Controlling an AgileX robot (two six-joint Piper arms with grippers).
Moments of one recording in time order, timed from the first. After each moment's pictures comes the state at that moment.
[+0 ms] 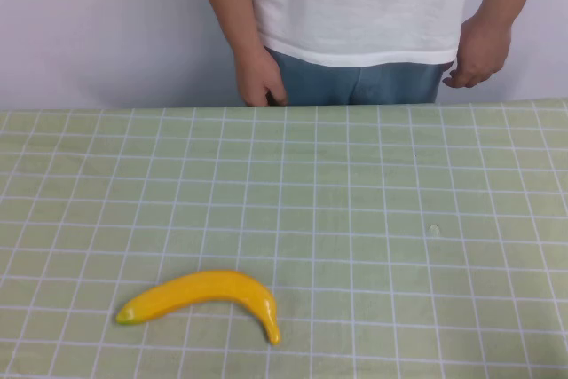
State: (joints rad) right arm 0.04 -0.01 0.02 -0.46 0.41 0.42; left arm -0.19 -0.01 0.02 0.16 0.36 0.02
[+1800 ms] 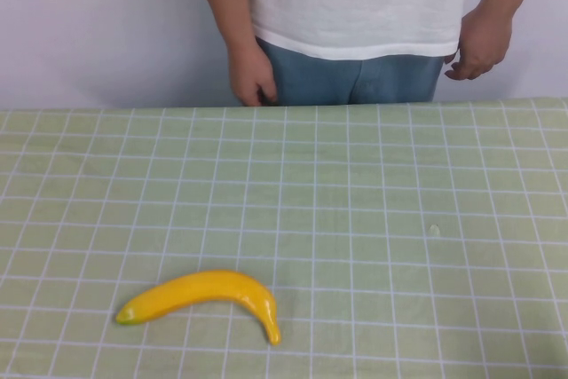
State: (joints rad) right arm 0.04 -0.01 0.02 -0.46 0.41 0.42; left arm -0.19 -0.02 -0.19 0.08 -0.76 -0.08
